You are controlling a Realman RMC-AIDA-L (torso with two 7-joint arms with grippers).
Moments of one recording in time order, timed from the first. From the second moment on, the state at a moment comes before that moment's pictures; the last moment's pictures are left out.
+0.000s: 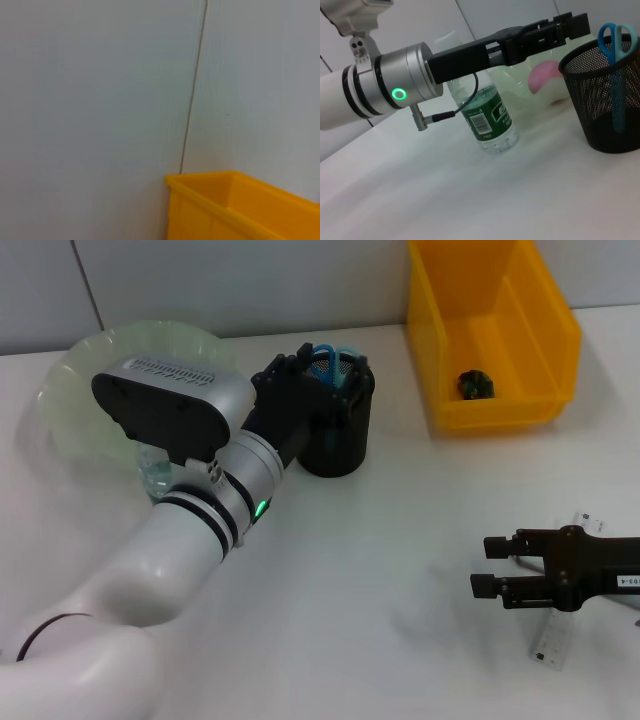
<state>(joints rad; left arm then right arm) -0.62 -2.08 2.57 0.82 1.83 -0.59 -2.80 0.42 2.00 -0.59 -0.57 -2.16 -1.64 1.43</state>
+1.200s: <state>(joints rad) -0.46 -2.07 2.01 1.43 2.12 0.52 -2.63 0.42 2.00 -0.58 -0.57 -2.15 -1.64 1.42</state>
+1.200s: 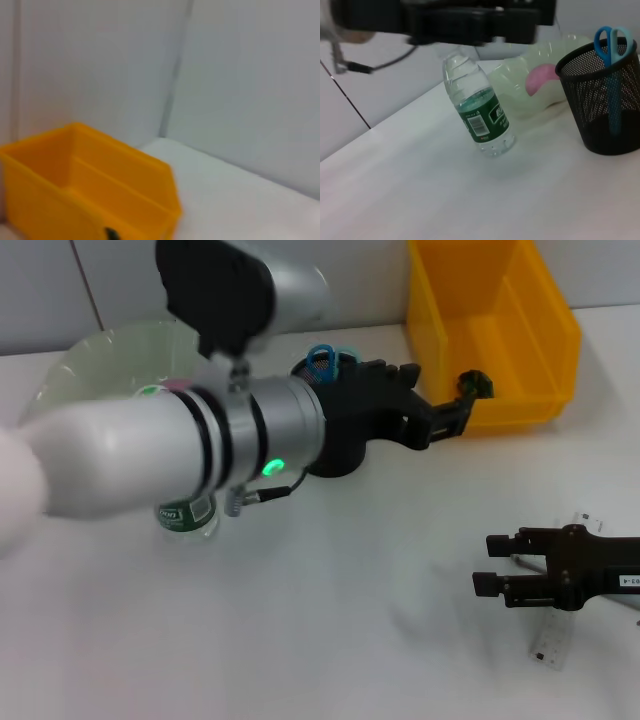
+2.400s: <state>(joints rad) -0.32 -2.06 1.26 1.00 1.59 1.52 -1.49 0.35 2.01 -0.54 -0.64 -2.14 -1.72 1.42</state>
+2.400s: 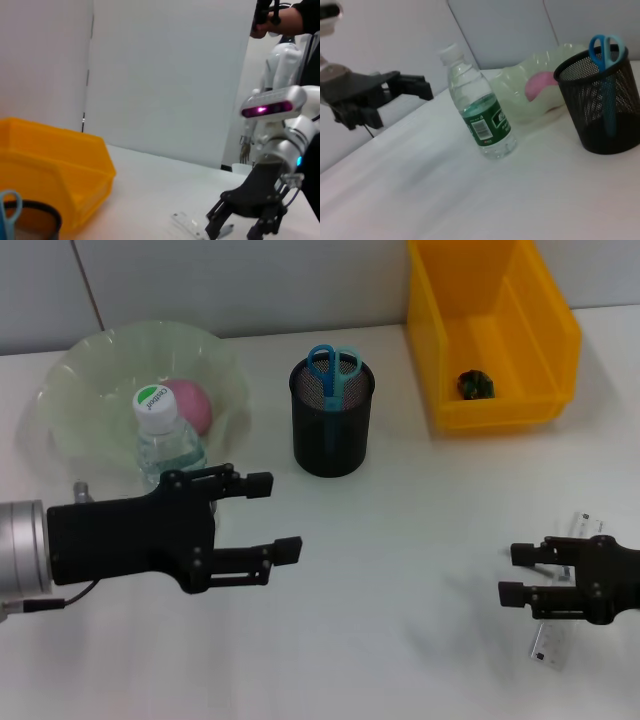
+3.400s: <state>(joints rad) -0.38 -2.07 1.21 0.70 1.58 1.50 -1.22 0.27 2.03 -0.39 -0.71 -2.14 -1.83 1.39</state>
